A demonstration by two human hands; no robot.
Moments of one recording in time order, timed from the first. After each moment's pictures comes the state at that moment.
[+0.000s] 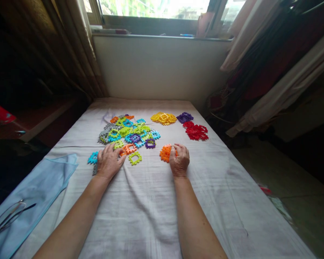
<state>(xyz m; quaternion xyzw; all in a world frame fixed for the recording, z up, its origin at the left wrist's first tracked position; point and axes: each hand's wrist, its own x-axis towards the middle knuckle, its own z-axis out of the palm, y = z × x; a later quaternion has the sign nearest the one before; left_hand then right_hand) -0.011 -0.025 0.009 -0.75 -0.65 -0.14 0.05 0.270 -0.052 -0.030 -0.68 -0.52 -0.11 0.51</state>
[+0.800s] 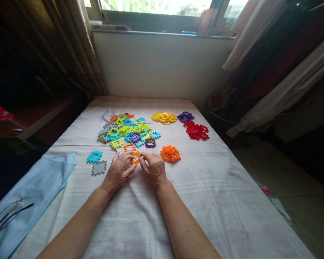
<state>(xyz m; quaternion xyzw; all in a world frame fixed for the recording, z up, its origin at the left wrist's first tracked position) 0.009 -0.054 -0.008 -0.83 -0.45 -0.31 -0.09 0.184 -0.070 -0.010 -0.53 -0.72 0.00 0.45</state>
